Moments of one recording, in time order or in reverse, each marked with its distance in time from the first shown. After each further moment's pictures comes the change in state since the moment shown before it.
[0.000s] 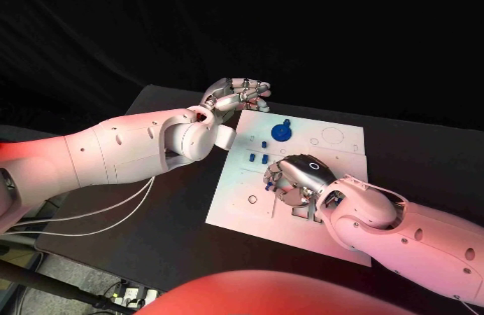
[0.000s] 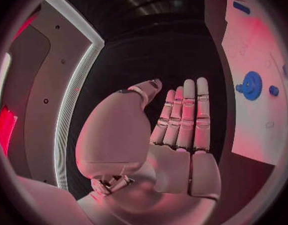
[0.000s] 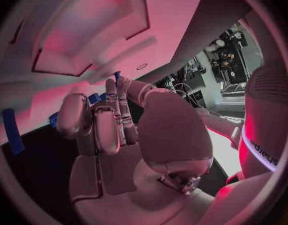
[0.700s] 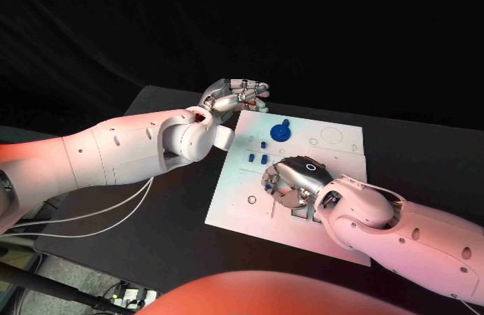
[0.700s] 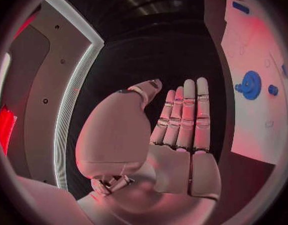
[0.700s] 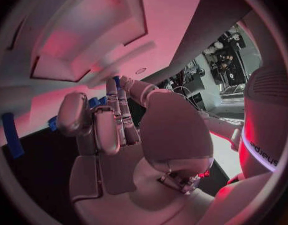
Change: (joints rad) left arm 0.000 -0.002 0.000 0.001 0.000 0.001 -0.004; left_hand 0.000 0.000 0.000 0.000 0.000 -0.004 0.004 0.000 0.000 -0.004 -0.004 0.000 0.000 0.000 0.000 0.000 0.000 0.000 0.000 0.000 0.000 -0.001; right arm 0.002 0.006 -0.002 -0.002 -0.010 0.036 -0.003; right_hand -0.045 -0.016 -0.030 0.009 0.015 -0.017 0.009 -0.011 0.003 -0.014 0.002 -0.017 -0.001 0.000 0.000 0.000 -0.001 0.000 -0.007 0.007 -0.023 0.000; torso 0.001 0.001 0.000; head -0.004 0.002
